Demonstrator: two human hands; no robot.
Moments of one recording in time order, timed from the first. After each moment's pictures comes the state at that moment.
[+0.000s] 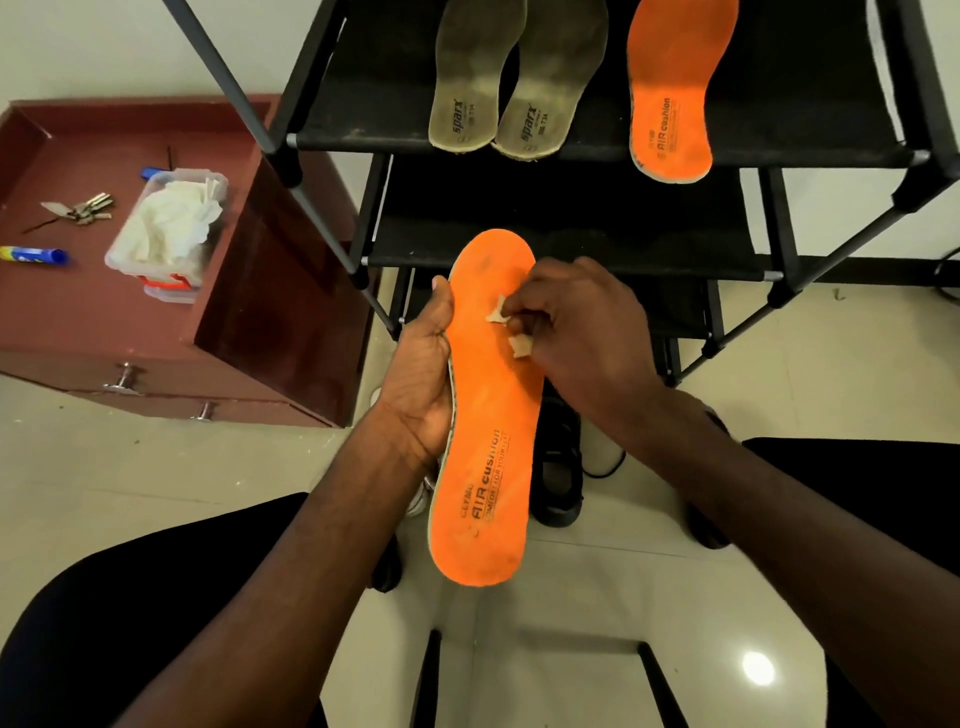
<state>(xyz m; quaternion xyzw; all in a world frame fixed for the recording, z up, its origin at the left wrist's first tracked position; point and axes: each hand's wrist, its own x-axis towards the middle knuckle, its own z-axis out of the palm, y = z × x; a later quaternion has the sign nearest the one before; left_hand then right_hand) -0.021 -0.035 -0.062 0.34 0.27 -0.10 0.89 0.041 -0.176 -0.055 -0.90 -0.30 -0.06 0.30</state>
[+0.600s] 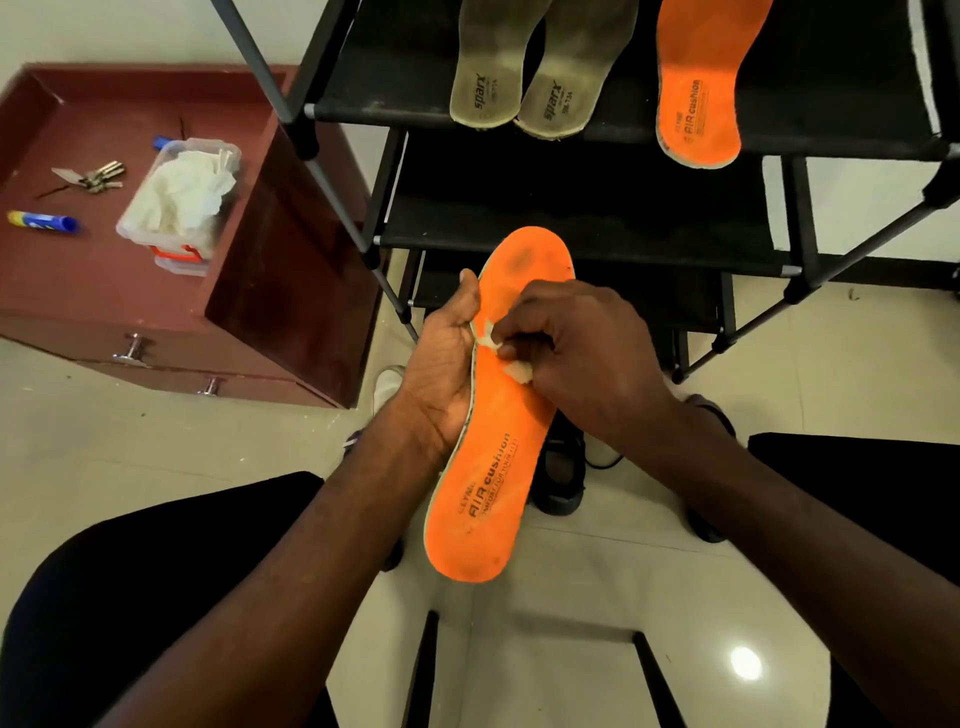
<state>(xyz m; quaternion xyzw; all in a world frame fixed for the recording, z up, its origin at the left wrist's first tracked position) -0.024 -0.044 -0.067 0.30 0.25 -0.13 0.91 0.020 -0.181 -0.049 -0.87 -0.37 0.01 0.33</state>
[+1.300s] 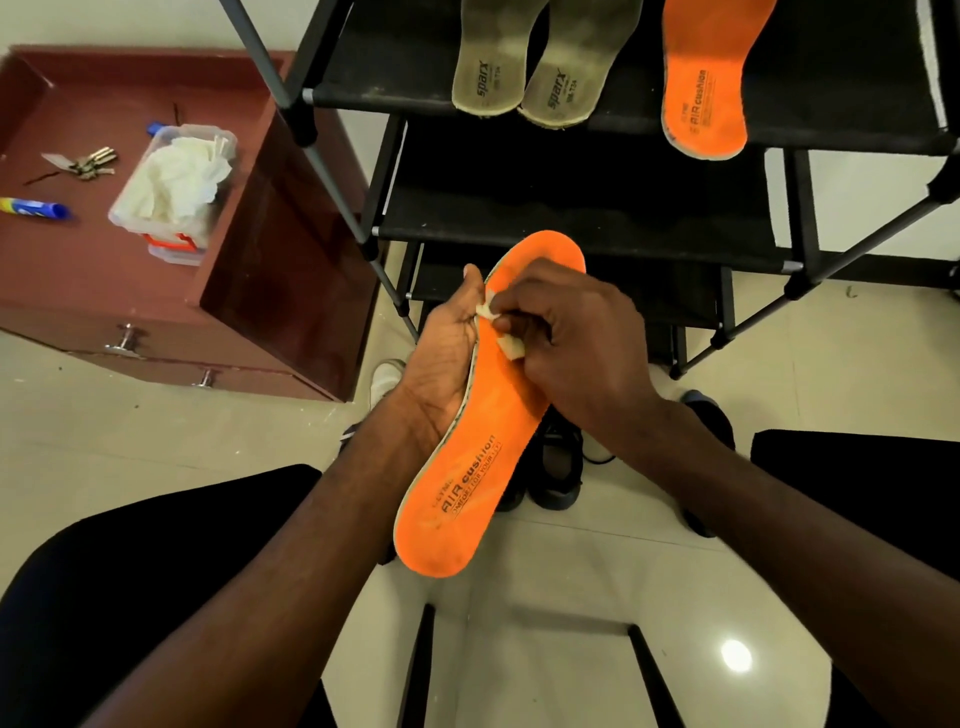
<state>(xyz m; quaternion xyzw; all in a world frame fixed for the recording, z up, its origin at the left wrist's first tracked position) -0.026 -0.041 -0.071 0.29 0.23 -0.14 0.92 0.020 -0.172 -0.062 -0.85 -0.36 -0.04 0.38</state>
